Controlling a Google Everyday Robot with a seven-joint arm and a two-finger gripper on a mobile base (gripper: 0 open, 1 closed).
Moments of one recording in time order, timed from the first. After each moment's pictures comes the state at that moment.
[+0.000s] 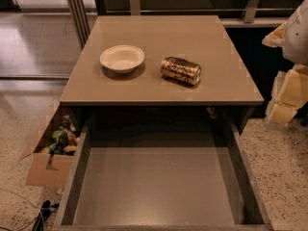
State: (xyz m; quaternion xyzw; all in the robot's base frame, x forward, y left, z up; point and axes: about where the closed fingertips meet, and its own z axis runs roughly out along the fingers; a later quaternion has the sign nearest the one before) arm 0.438 -0.217 0.976 -0.60 0.78 -0.03 0.16
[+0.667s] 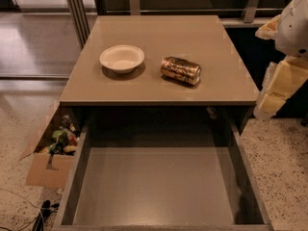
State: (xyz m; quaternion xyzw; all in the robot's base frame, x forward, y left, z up) arm 0.458 -0.207 0.981 -0.61 0.77 -0.03 0.19
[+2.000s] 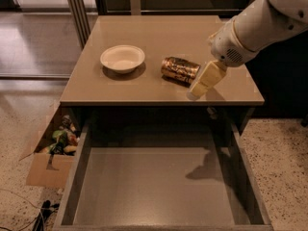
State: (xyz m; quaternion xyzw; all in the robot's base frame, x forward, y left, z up) arm 0.574 -0.127 0.913 -0.56 0.77 0.07 0.30
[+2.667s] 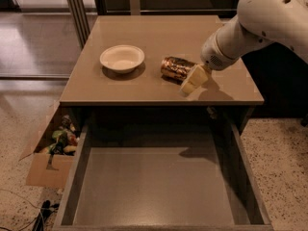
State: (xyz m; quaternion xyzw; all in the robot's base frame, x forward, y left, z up) arm 0.639 -0.130 0.865 -0.51 0.80 0.05 0.31
